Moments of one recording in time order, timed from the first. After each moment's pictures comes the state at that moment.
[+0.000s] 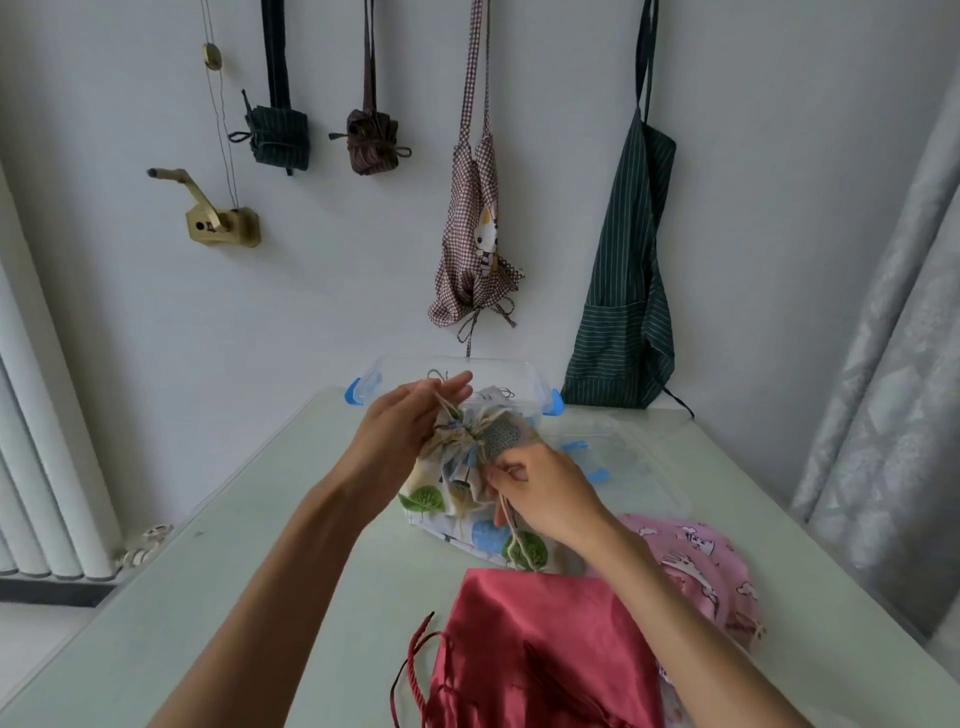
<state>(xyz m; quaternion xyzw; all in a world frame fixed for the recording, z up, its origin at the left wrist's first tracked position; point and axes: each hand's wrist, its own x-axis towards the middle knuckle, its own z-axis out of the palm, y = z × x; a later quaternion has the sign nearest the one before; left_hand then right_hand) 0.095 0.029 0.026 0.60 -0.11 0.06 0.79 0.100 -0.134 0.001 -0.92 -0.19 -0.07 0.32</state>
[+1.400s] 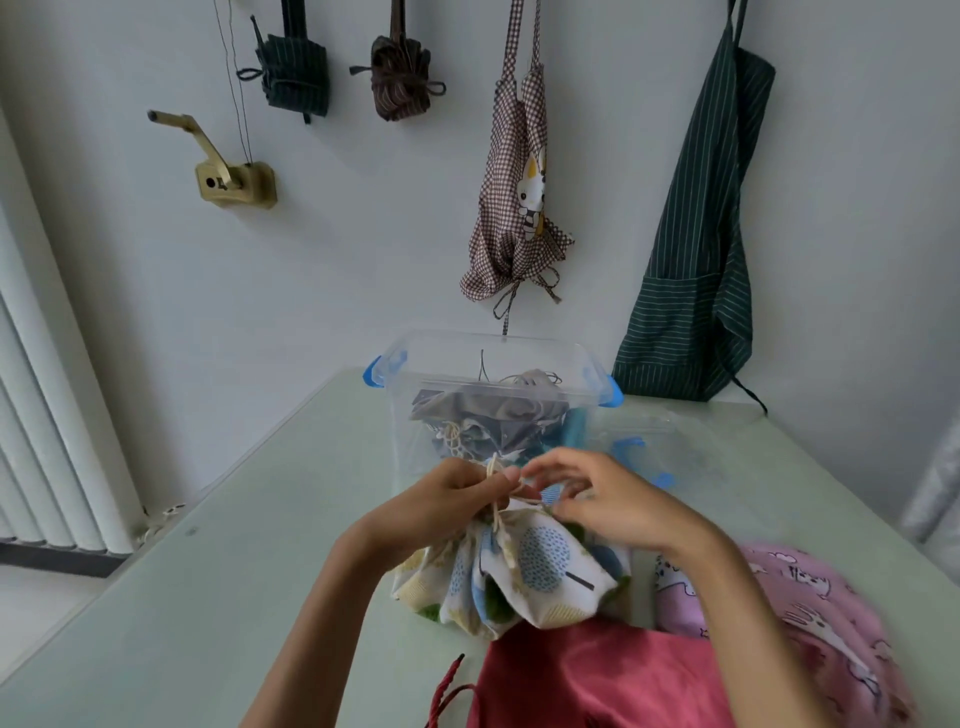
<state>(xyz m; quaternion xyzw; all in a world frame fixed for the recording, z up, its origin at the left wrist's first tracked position) 0.141 0.044 -0.051 0.82 -0.15 -0.07 0.55 0.167 -0.147 -0.029 -0.87 -0.24 0.11 0.40</state>
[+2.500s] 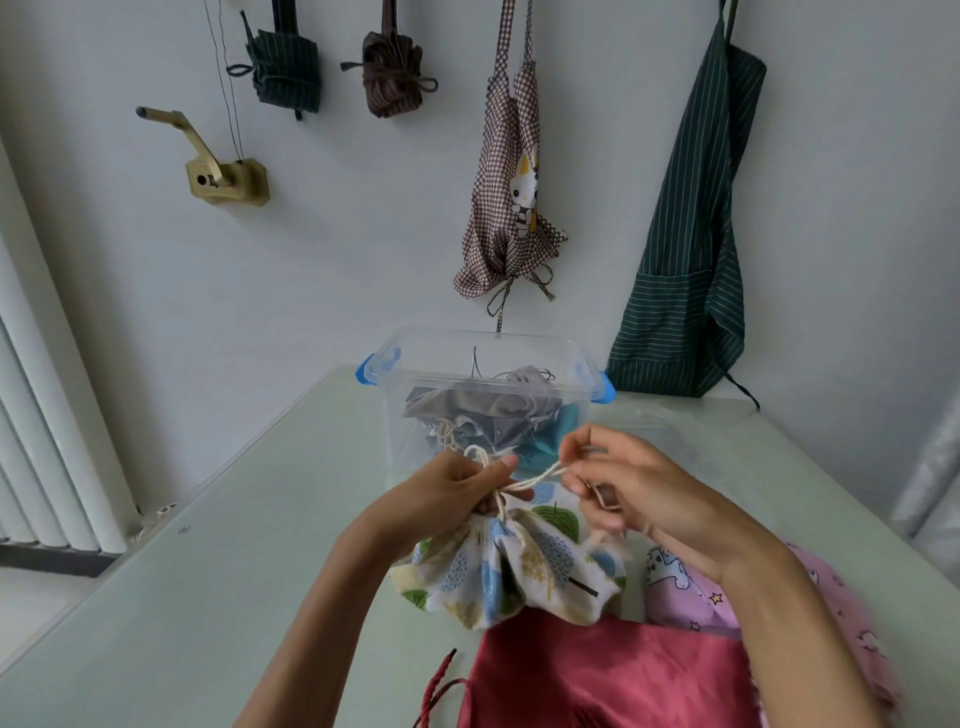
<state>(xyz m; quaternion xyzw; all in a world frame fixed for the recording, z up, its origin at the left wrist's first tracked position) 0.138 0.034 -0.043 0.83 -0.10 -0.06 0.54 0.134 -0.165 -0.005 -0.75 -0.19 0.17 0.61</state>
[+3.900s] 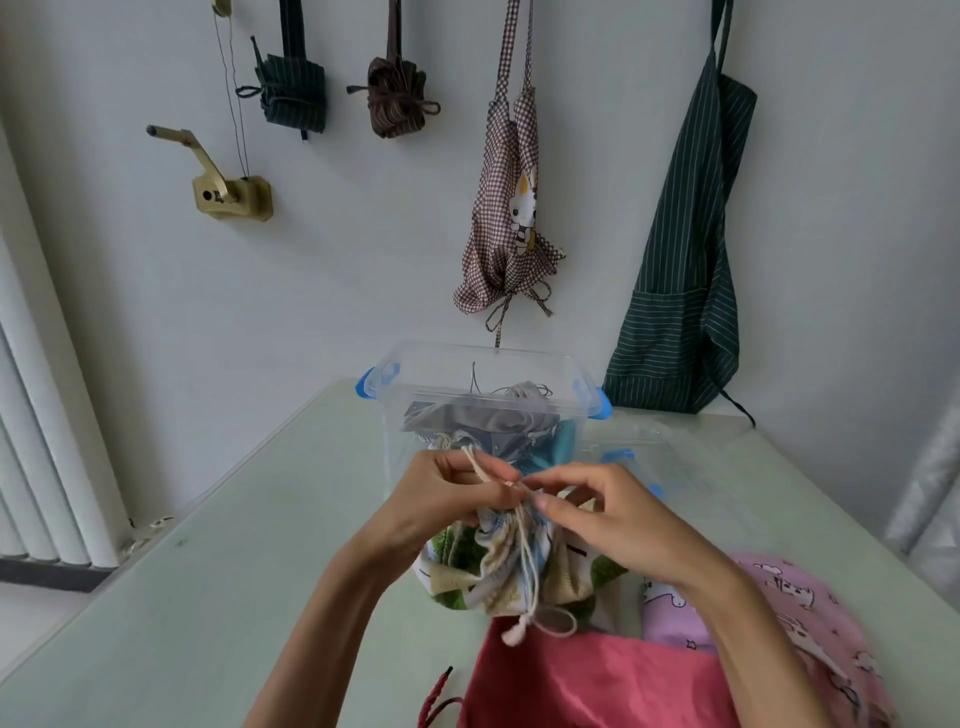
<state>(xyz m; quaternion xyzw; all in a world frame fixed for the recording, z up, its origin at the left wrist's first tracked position) 0.127 0.031 -0.033 0.72 -0.07 0.00 0.69 0.135 -0.155 -0.015 -0.87 -0.25 0.04 0.43</state>
